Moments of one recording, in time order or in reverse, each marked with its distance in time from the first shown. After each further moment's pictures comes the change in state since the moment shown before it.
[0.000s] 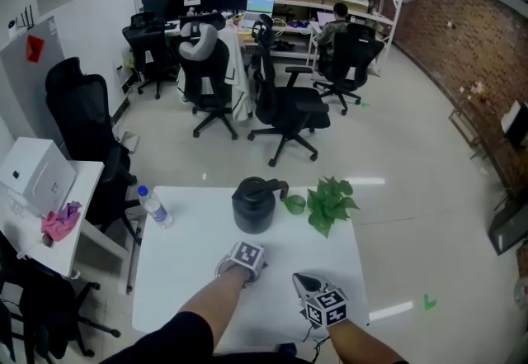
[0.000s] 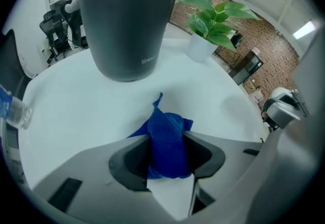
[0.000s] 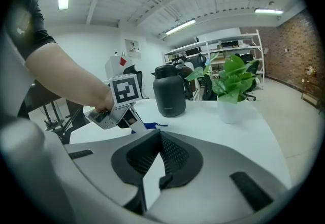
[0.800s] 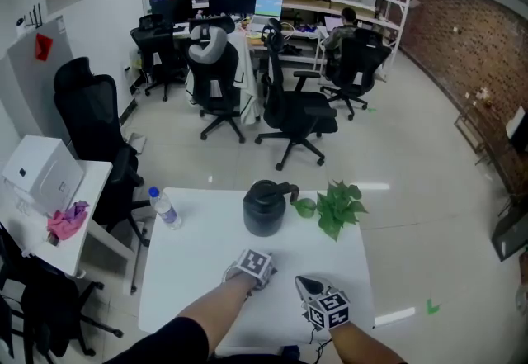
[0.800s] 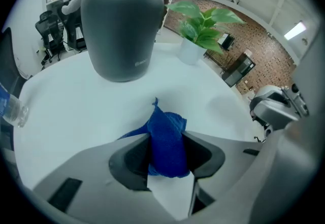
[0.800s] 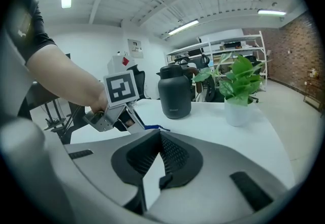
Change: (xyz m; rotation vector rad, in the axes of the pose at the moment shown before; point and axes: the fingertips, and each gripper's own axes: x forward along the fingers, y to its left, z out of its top) left arm -0.014 -0.011 -0.007 0.041 -0.053 -0.038; right arm 0.008 0.019 0.005 -0.019 -0.002 0.015
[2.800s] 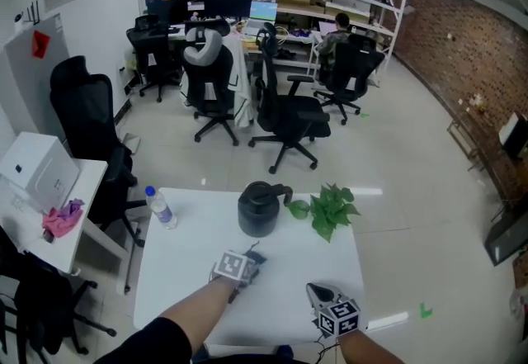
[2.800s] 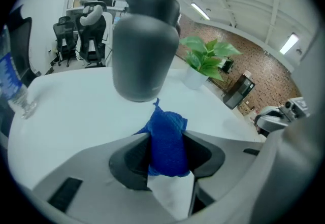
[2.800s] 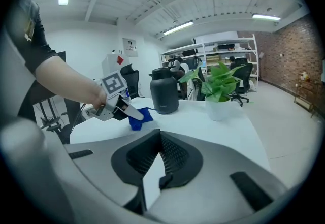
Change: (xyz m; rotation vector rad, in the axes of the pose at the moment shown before) left arm -0.036 0.011 0.020 -0.092 -0.261 -0.076; right arm -0.047 -0.022 -0.014 0.009 0.008 -0.086
